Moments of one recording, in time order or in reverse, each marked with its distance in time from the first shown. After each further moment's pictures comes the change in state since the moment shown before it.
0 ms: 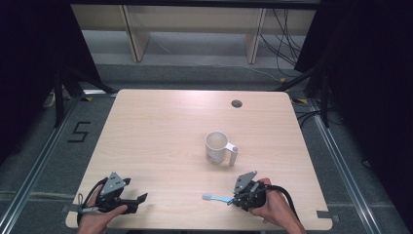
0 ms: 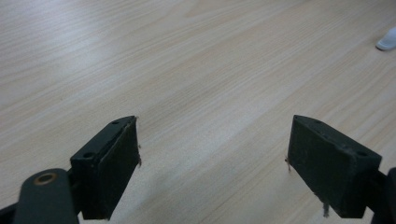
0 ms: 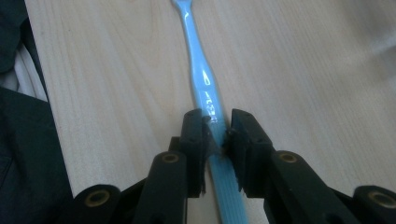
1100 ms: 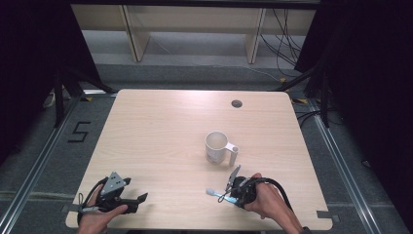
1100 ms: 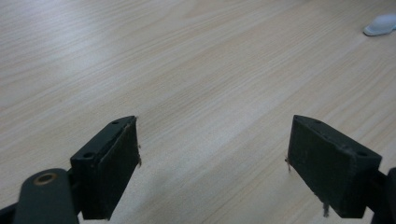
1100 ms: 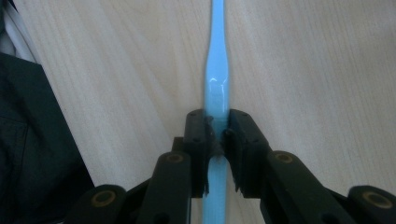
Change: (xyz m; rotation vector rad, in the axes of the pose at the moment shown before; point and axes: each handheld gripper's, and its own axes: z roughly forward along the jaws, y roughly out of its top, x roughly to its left) left arm 0.001 0.001 -0.001 0.023 -0.003 0.023; right arm -0.001 0.031 0.002 0.277 0.015 0.021
